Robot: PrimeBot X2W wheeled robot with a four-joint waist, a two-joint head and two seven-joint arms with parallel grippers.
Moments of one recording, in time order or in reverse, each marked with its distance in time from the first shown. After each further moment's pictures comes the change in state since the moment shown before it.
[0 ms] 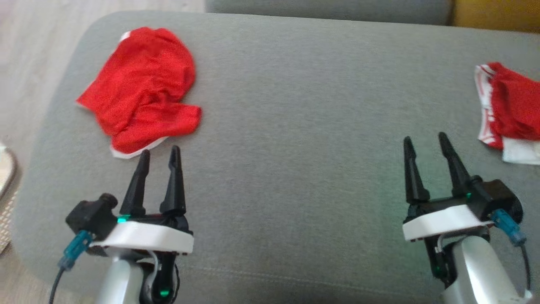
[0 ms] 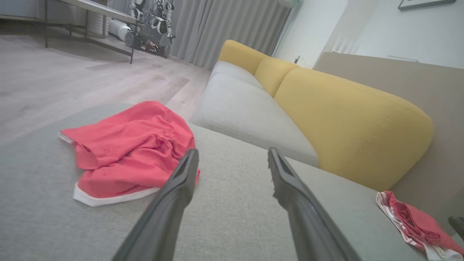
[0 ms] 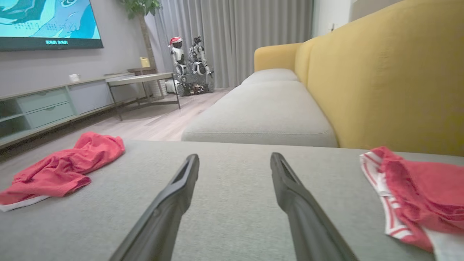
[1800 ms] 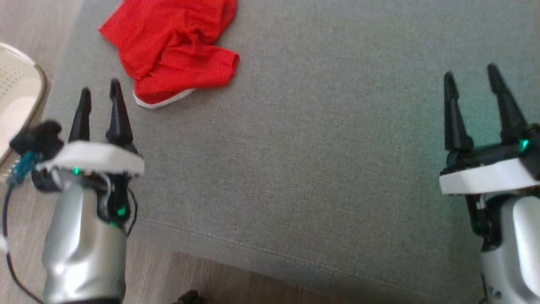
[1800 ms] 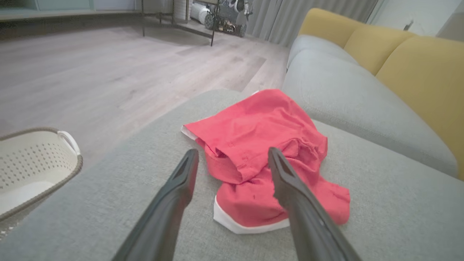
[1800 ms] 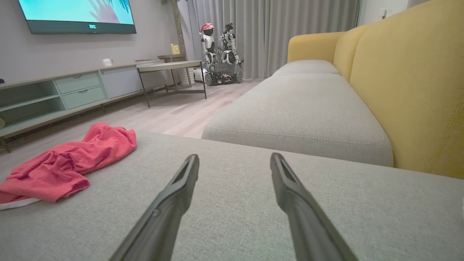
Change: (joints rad) left arm -0.356 0.009 0.240 0.371 0.075 -0.094 0.007; right arm -0.074 -0.088 -0.029 -0.279 0.001 0.000 0.155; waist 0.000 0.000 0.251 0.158
